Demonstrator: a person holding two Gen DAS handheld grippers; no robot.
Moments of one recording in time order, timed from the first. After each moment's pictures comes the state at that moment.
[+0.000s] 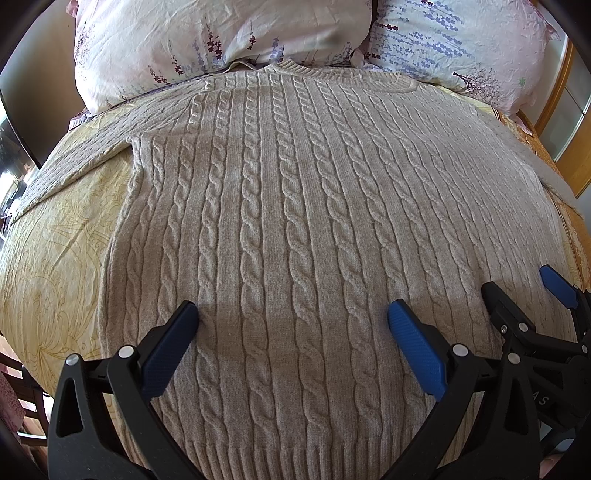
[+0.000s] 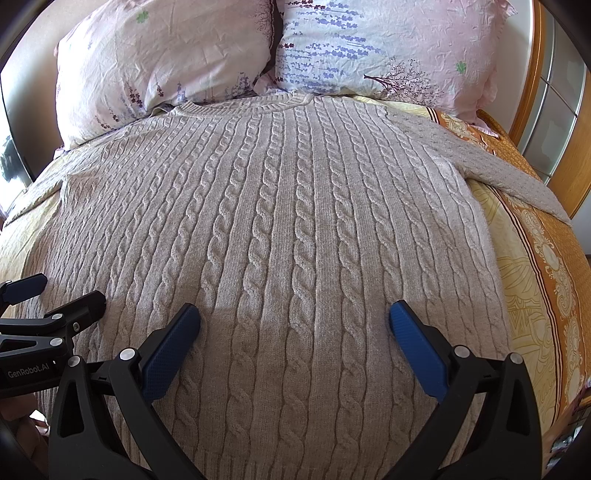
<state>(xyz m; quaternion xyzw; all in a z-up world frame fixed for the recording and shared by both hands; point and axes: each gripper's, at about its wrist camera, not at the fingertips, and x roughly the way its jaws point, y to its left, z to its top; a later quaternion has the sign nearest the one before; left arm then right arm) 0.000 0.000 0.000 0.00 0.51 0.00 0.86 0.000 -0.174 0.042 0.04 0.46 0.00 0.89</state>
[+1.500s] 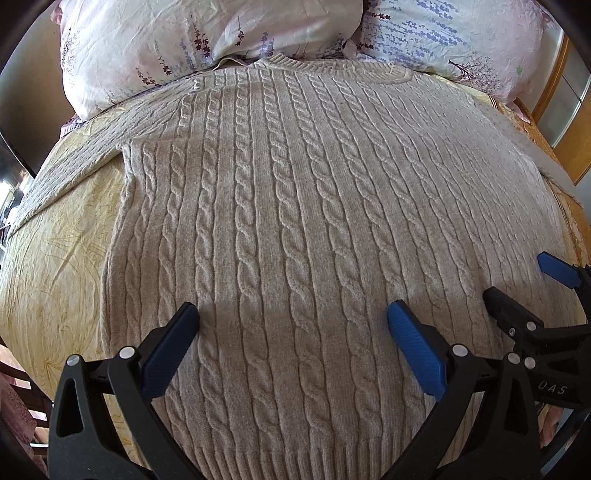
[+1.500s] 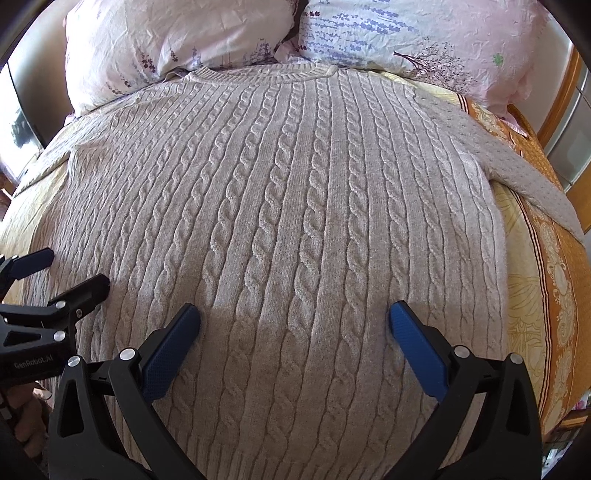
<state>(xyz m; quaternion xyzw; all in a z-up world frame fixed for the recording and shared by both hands) 0.016 -0.001 0.003 0.02 0.53 -0.02 0.85 0.014 -0.169 0.038 0.01 0.52 0.06 0.85</state>
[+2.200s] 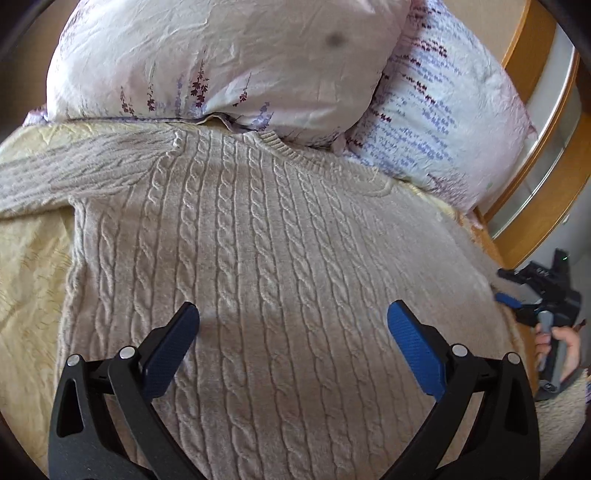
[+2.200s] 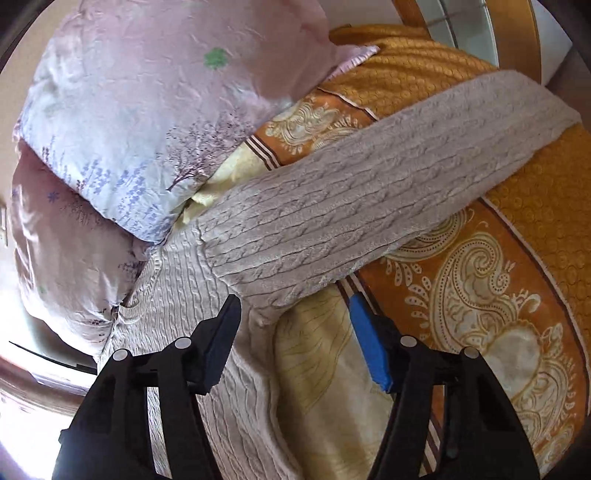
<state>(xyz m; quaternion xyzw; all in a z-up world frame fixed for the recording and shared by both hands) 0.069 0.048 0.012 -0.16 0.40 -0.12 0.90 0.095 -0.426 0.017 0.41 0.45 -0.05 0.79</state>
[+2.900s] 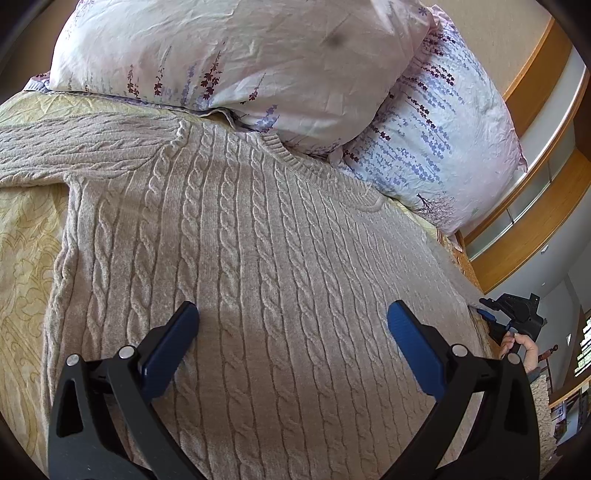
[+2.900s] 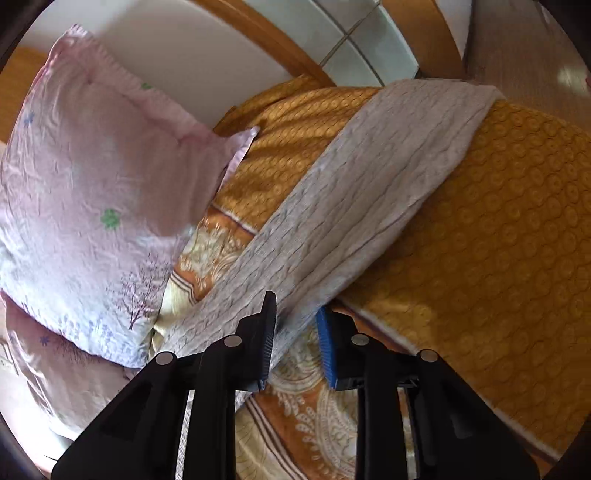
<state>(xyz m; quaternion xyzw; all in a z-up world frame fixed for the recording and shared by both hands) 0.071 0.061 0.005 -0.21 0.39 -0.14 0.89 0.062 -0.531 -0.006 0.52 0.32 -0.19 0.77</state>
